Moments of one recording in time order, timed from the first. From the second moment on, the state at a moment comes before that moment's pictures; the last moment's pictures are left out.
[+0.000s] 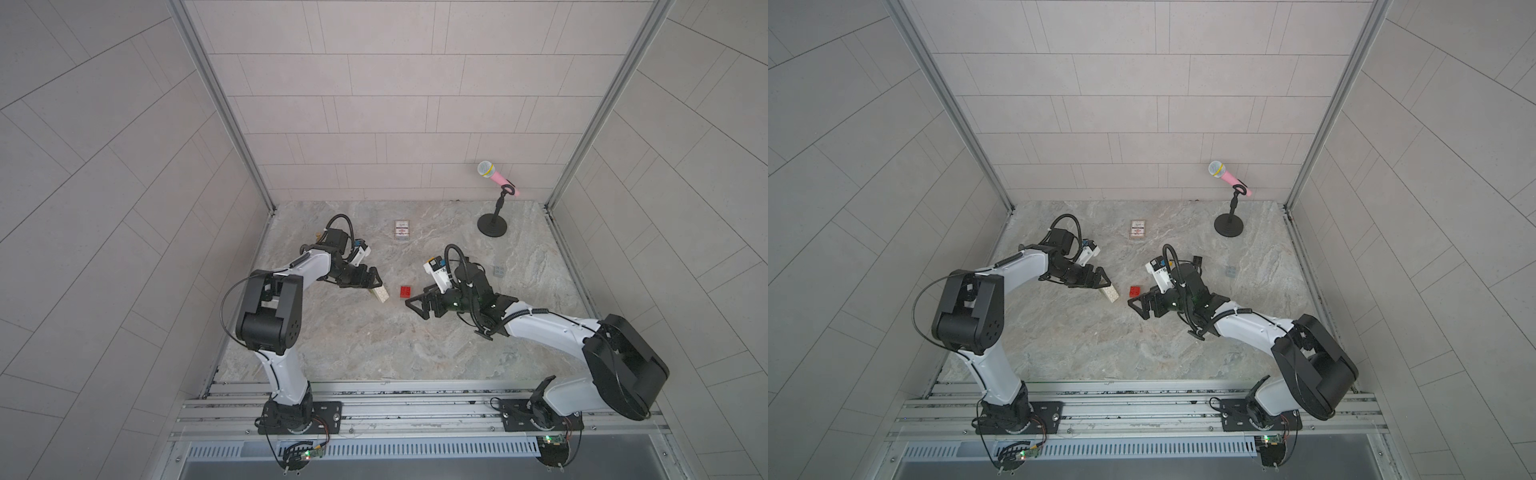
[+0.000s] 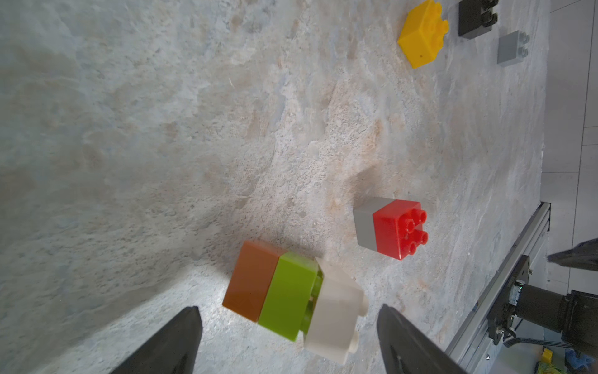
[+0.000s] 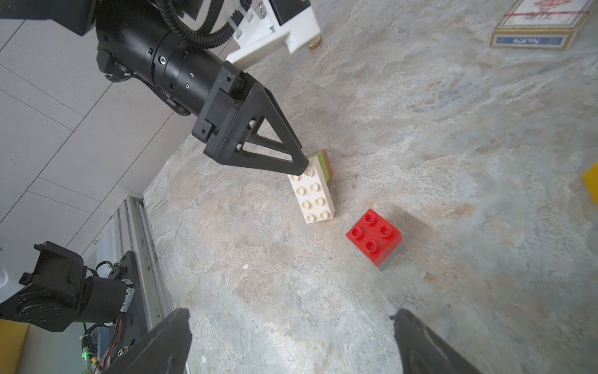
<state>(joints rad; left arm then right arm) -0.17 1.83 1.17 -0.61 0.59 0.03 0.63 1.43 0.70 0.20 -0.41 0.36</state>
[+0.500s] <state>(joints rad) -0.16 1.88 1.18 -0.62 0.65 0.02 0.63 1.45 0.71 0.20 -0.42 0.37</state>
